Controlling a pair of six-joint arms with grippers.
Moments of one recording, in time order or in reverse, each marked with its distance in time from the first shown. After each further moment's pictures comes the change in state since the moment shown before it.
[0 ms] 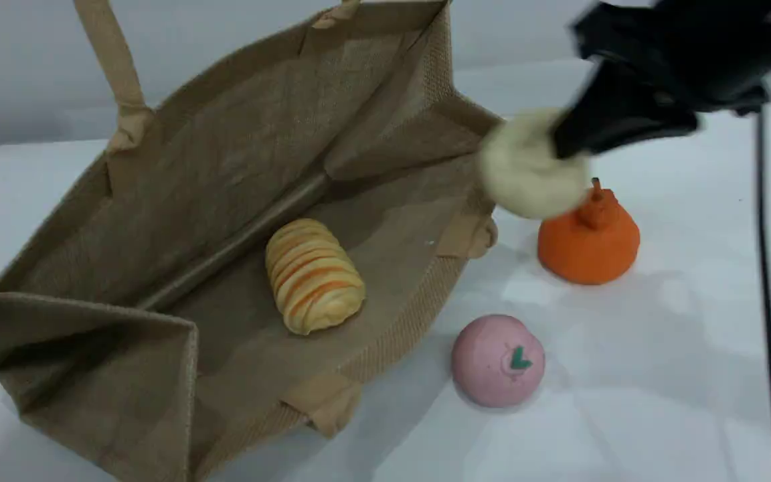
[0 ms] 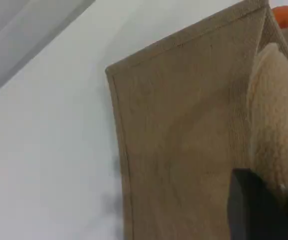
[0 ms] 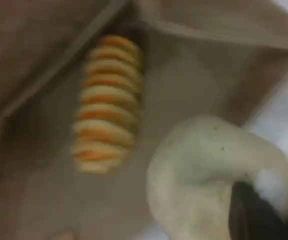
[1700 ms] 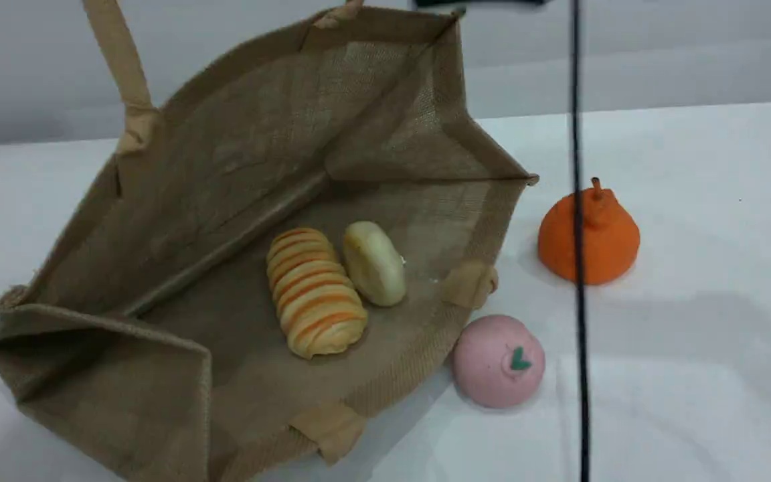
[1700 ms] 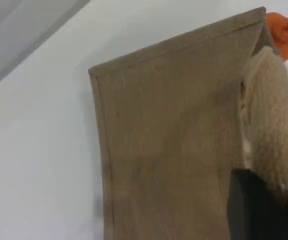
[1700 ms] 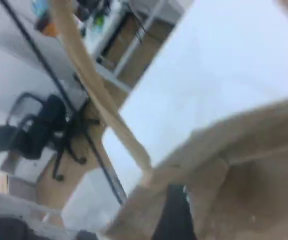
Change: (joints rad) left arm 0.000 0.000 0.000 -0.030 0.000 -0.004; right arm -0.069 0.119 -0.308 0.323 0.574 -0.266
